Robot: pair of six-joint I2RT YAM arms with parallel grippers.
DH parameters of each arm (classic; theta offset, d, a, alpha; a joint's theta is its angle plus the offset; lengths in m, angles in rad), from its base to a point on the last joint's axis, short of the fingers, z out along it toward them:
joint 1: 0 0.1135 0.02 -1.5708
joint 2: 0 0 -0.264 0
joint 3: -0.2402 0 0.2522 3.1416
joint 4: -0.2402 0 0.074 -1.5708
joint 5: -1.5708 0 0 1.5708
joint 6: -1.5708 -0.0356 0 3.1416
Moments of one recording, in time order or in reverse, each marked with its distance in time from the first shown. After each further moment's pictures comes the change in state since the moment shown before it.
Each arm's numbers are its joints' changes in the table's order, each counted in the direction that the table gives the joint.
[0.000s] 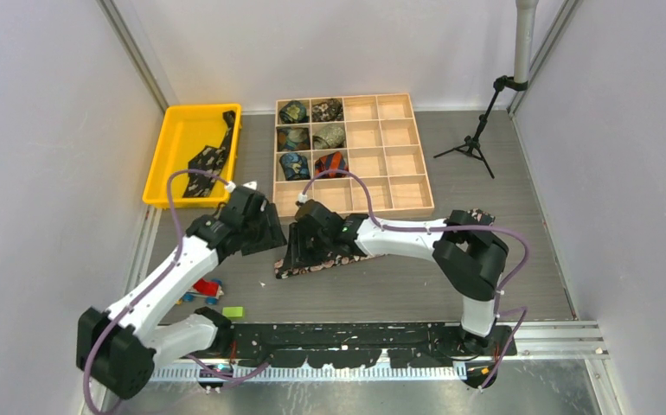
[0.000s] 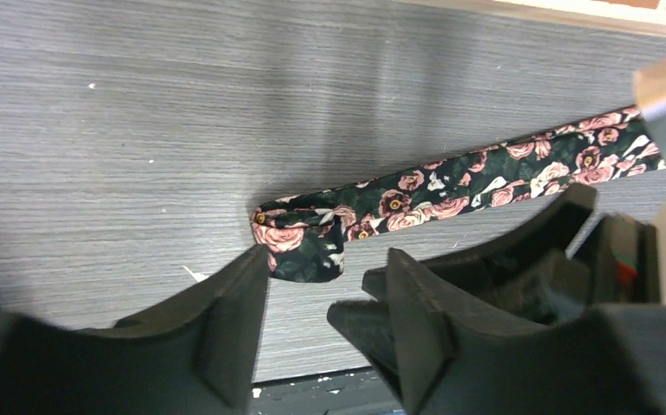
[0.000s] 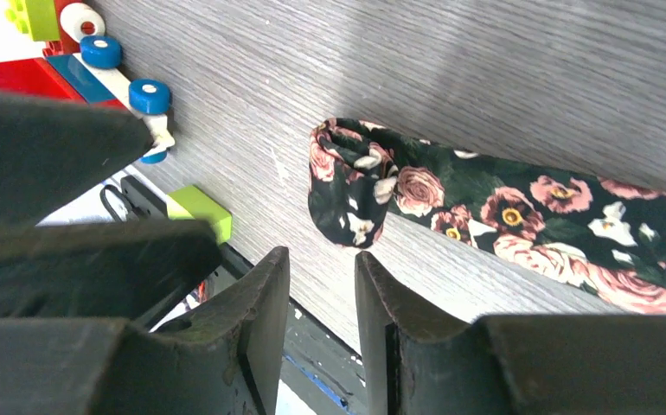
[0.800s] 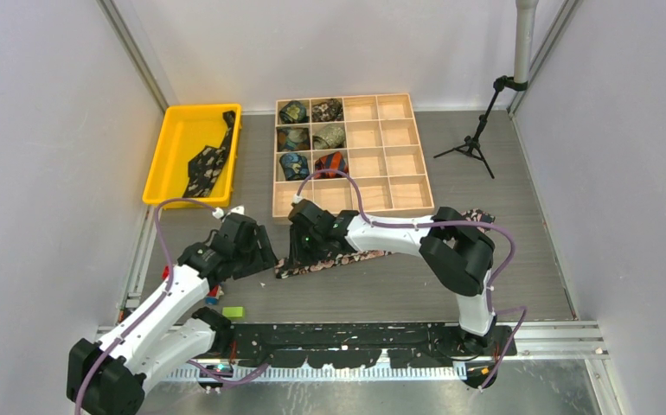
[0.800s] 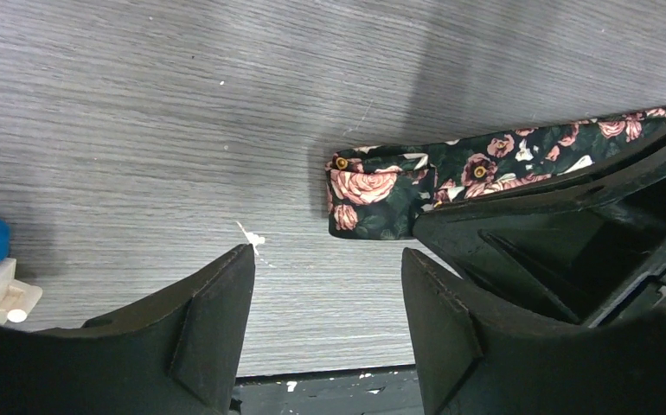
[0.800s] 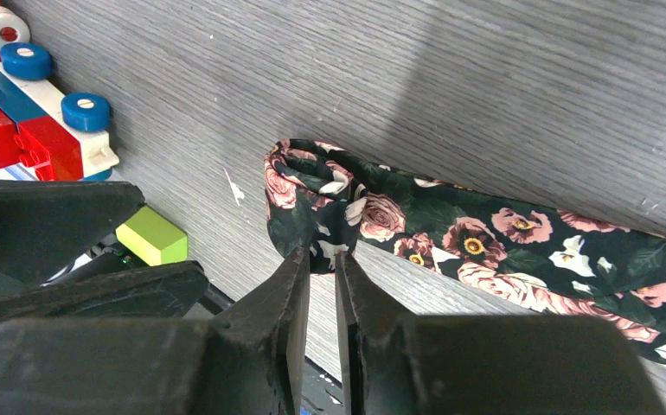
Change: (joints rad) left arm 0.007 -0.258 0.248 0.001 0.051 0.081; right arm -0.005 0.098 -0.101 -0.100 -0.035 0.055
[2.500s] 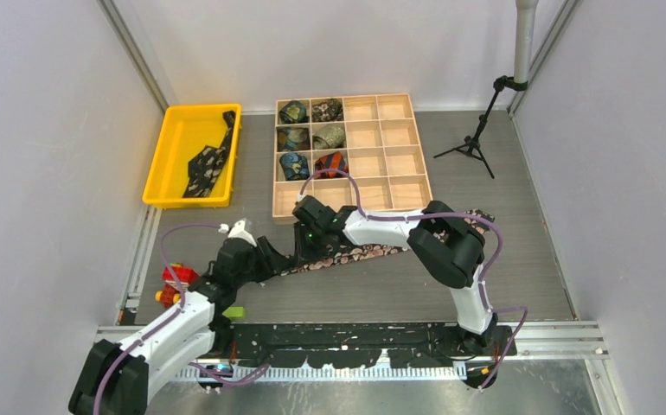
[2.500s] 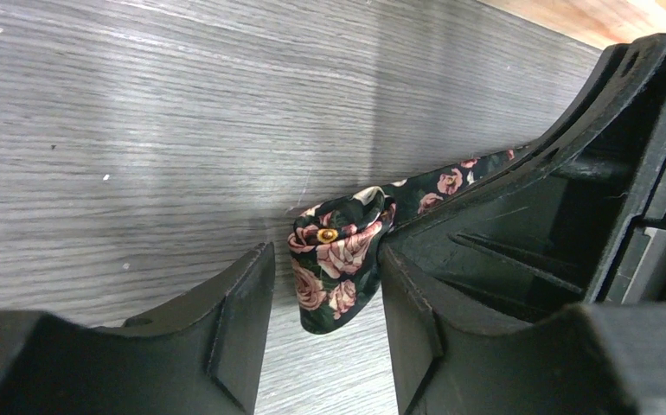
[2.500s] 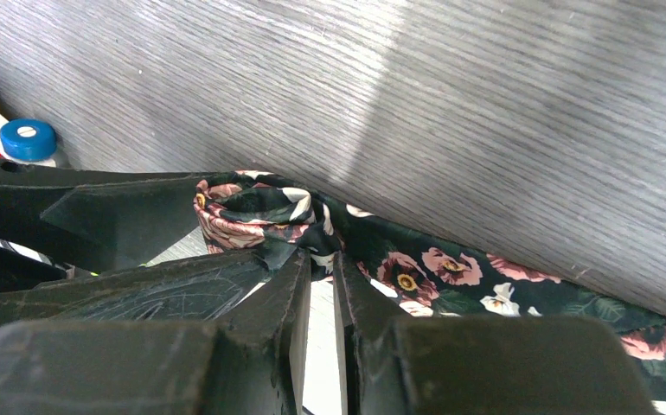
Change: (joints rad) left arm 0.051 -0.078 0.444 0.713 -0.152 0.010; right arm -0.061 0.078 -0.017 0.000 0.045 0.050
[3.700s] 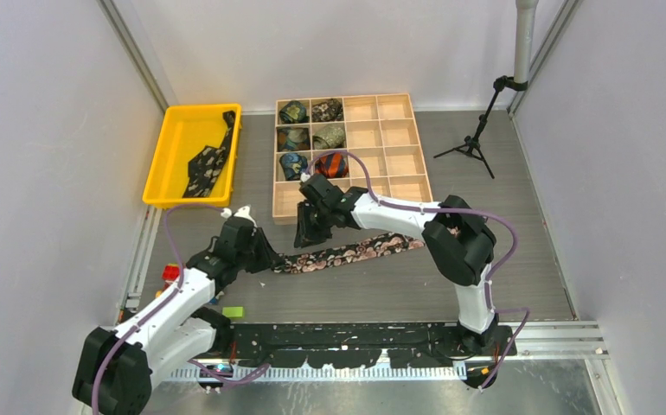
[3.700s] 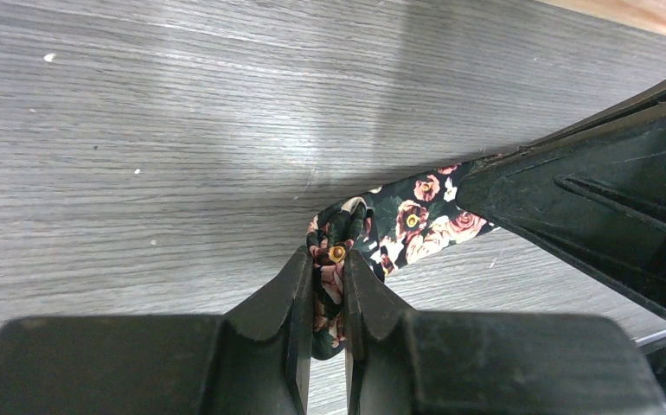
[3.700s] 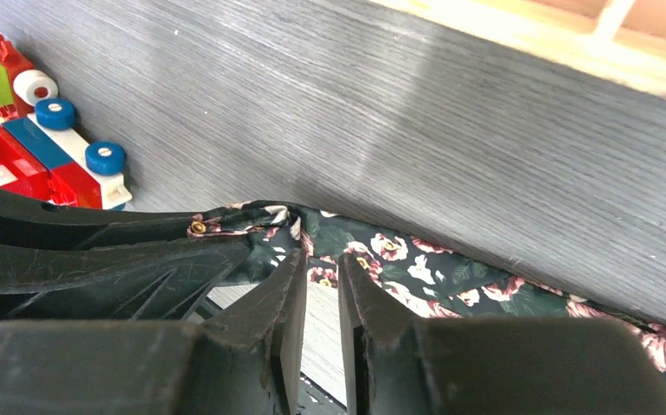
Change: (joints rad) left arm 0.017 0.117 -0.248 -0.313 -0.001 -0.070; right arm -0.070 -0.047 -0.092 -0.098 0.043 0.056
